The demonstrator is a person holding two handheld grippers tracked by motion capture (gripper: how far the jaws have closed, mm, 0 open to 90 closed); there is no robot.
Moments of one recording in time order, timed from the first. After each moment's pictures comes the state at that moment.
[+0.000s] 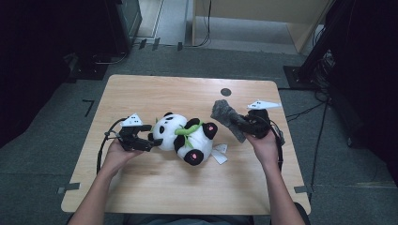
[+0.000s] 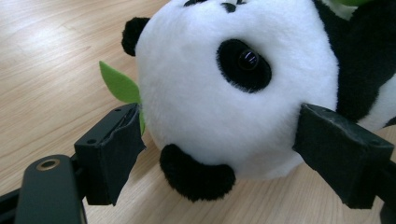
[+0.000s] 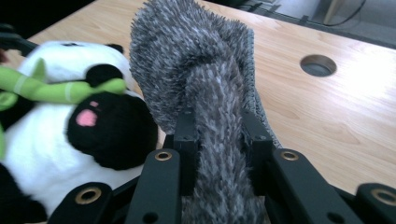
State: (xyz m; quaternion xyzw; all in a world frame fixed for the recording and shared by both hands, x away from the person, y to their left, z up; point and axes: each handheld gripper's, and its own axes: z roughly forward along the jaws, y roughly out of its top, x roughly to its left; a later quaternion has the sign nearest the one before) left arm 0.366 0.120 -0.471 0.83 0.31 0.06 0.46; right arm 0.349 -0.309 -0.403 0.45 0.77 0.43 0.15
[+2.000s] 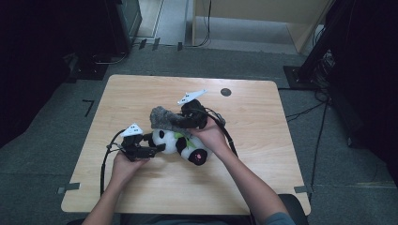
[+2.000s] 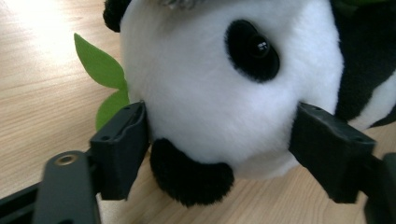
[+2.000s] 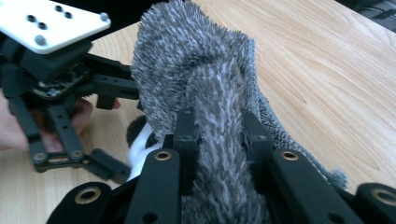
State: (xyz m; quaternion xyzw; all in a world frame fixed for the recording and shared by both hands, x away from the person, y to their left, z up) left arm 0.339 0.114 -0.493 0.79 0.37 0.05 0.48; right arm 0.393 -0.133 -0.399 0.28 0.86 0.42 0.06
